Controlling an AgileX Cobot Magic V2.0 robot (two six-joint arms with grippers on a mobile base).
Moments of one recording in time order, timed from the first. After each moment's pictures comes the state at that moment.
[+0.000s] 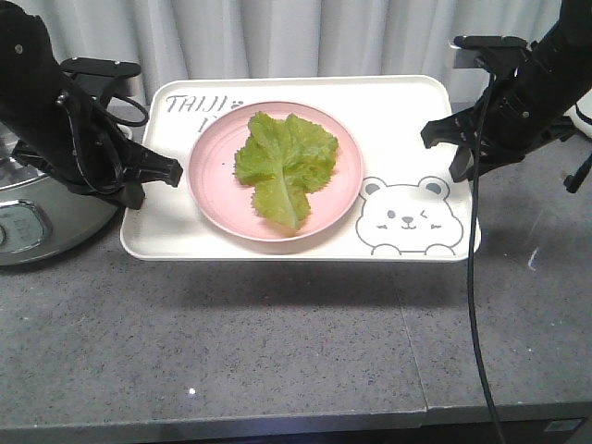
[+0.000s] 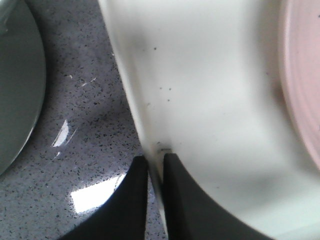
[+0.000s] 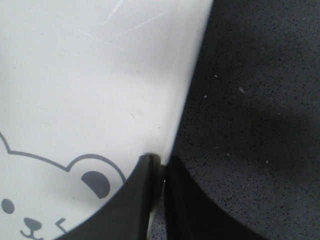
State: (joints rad) left arm -0.31 1.68 -1.60 -0.02 1.16 -0.10; right arm 0.12 1.82 -1.80 0.18 1.26 -0.14
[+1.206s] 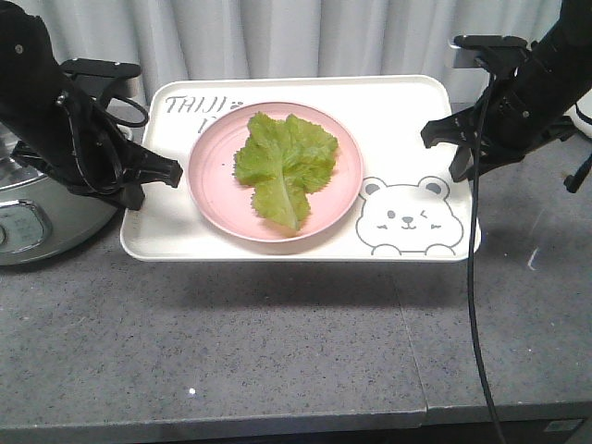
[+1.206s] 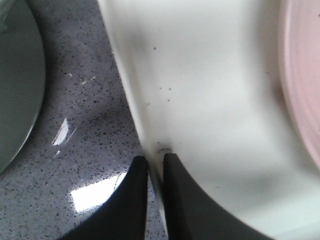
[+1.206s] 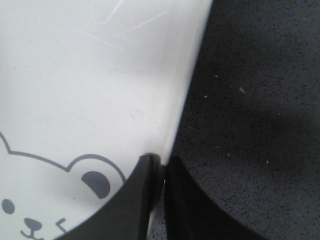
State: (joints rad) left arm -0.31 1.68 -1.60 -0.02 1.17 -0.10; right arm 0.12 1.82 -1.80 0.18 1.26 -0.14
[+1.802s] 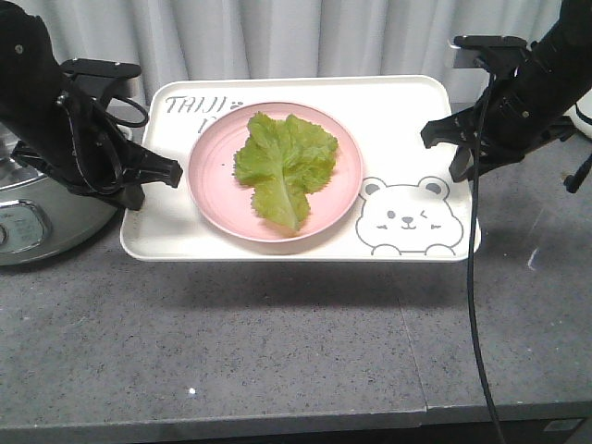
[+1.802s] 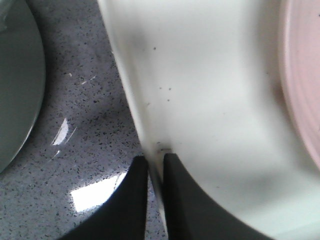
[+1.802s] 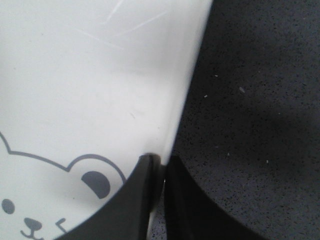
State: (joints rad) left arm -0.31 1.68 -1.60 -0.02 1.17 -0.10; right arm 0.12 1.82 -1.80 0.18 1.26 -0.14
